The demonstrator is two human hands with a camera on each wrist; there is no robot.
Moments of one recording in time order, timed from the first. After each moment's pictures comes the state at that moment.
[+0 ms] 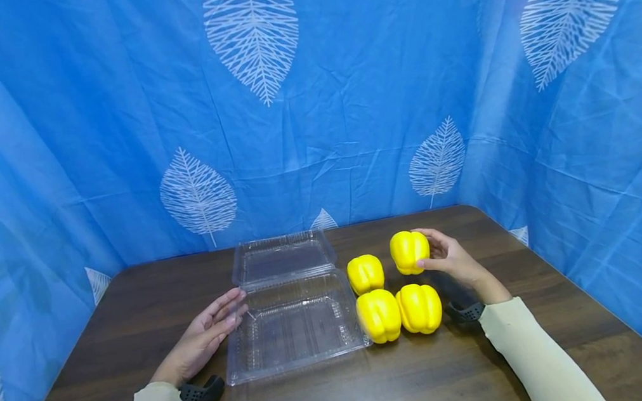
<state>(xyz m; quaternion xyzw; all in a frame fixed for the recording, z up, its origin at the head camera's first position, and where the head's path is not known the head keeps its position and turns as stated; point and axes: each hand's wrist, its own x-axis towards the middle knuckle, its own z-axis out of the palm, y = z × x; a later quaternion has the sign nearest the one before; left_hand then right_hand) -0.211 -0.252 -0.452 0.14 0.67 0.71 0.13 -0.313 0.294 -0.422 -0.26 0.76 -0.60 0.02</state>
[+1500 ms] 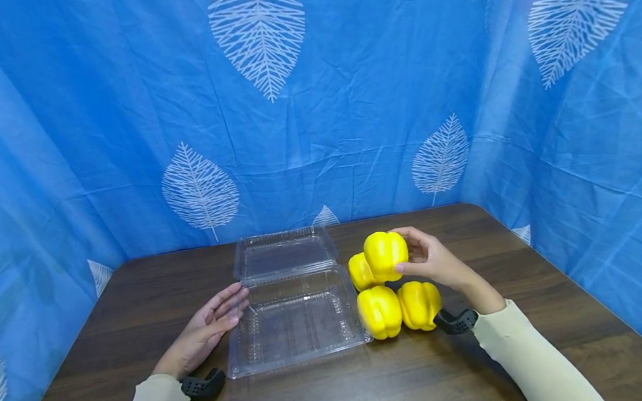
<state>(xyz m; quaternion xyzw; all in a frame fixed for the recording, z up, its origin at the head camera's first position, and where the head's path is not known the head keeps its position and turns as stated) -0.214 -0.258 -0.453 0.17 0.66 0.72 0.14 -0.281 0.236 -0.382 -0.32 0.76 -0.57 0.04</state>
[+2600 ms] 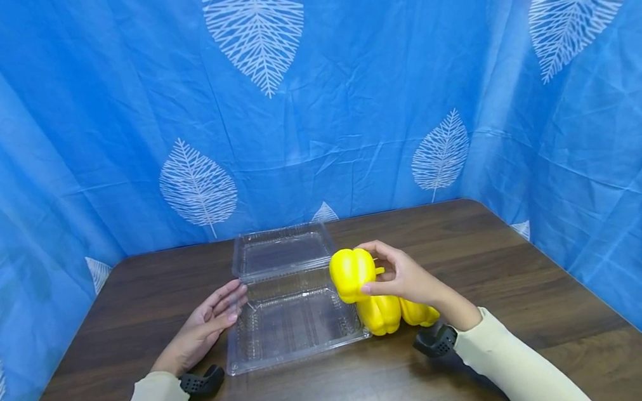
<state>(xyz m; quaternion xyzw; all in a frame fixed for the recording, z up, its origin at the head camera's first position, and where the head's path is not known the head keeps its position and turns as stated) -0.216 -0.258 -0.452 0.18 0.65 0.72 0.14 -0.255 0.179 -0.376 -0.33 0.75 -0.57 0.08</state>
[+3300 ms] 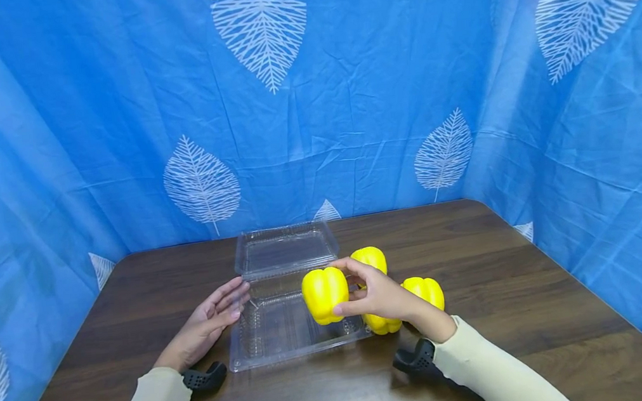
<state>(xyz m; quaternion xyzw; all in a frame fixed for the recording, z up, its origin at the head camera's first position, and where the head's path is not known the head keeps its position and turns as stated) -0.217 -0.258 -0.455 0.18 0.66 0.72 0.13 -0.236 0.130 -0.384 -0.33 0.75 -0.56 0.15</state>
